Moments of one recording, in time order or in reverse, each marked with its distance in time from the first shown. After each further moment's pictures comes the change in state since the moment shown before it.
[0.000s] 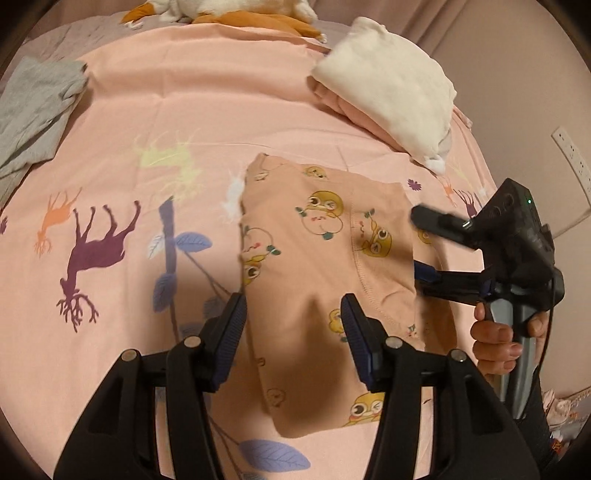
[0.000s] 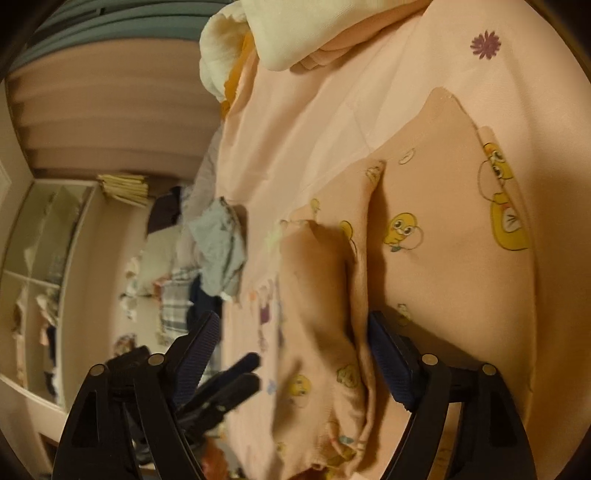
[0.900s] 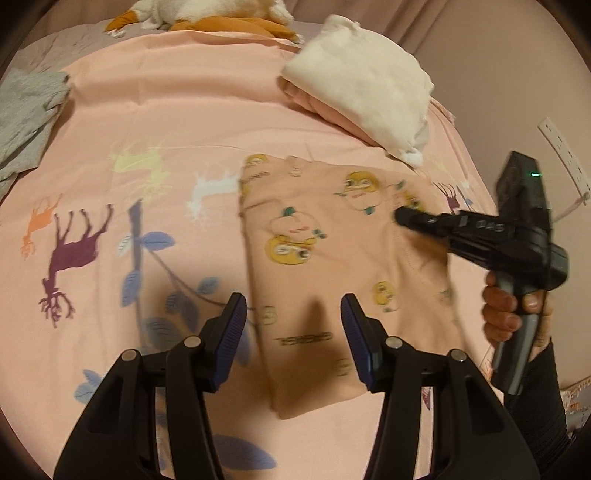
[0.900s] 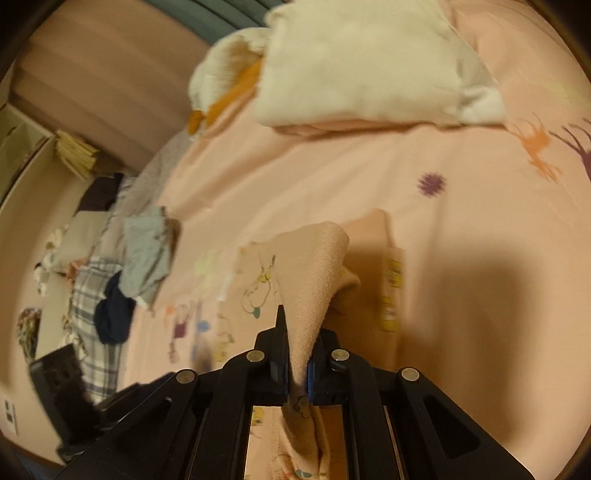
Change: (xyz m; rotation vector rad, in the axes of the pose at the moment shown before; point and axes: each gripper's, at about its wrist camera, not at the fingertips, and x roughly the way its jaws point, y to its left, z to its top) left arm 0.002 -0.034 -0.006 0.054 -0.006 -0.043; right arm -0.036 0.011 0.020 -0.209 -0.121 -0.348
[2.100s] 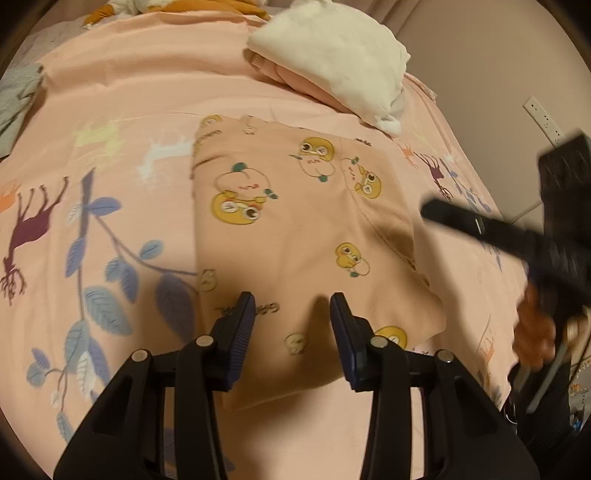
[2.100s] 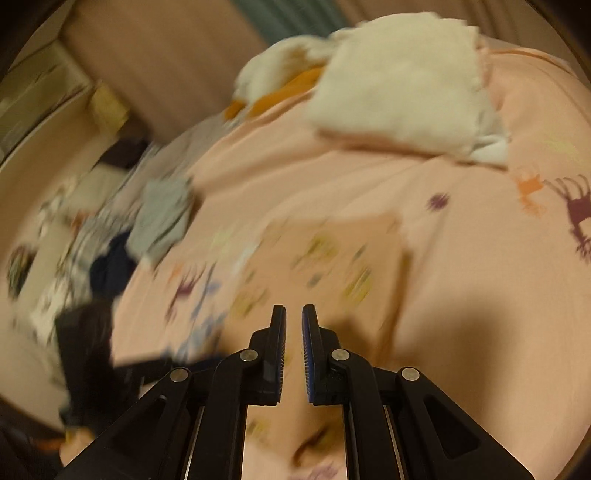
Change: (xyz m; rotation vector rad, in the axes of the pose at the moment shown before) left arm 0.025 -0.017 -0.025 0.030 0.025 -0.053; right arm -0.050 0.044 -0.058 -0.293 -0.037 0.007
